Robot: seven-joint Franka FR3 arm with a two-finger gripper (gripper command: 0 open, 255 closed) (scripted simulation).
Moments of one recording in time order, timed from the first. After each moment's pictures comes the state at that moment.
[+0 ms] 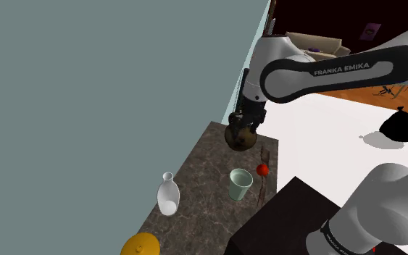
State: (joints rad) arm 0.05 -0.44 0.14 -2.44 0.06 2.03 0.28
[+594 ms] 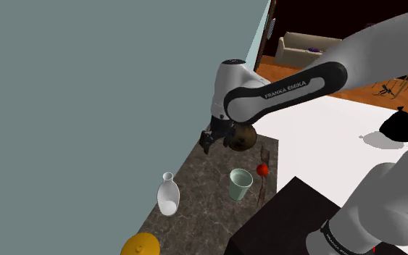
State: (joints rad) arm 0.08 -0.12 0.25 -2.33 0.04 2.24 0.43
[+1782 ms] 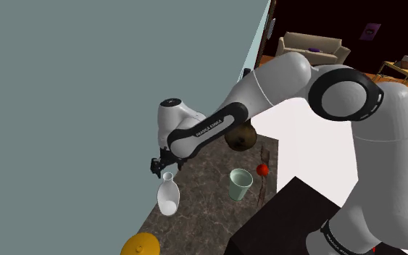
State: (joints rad) arm 0.25 0.56 0.26 -1.82 -0.17 2.37 0.72
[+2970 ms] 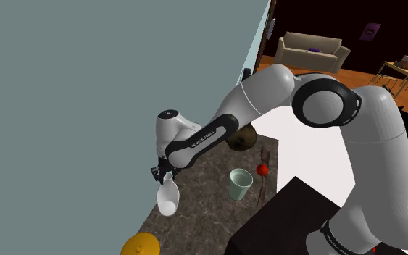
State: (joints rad) arm 0.27 0.66 0.24 -1.77 -0.19 2.43 0.73
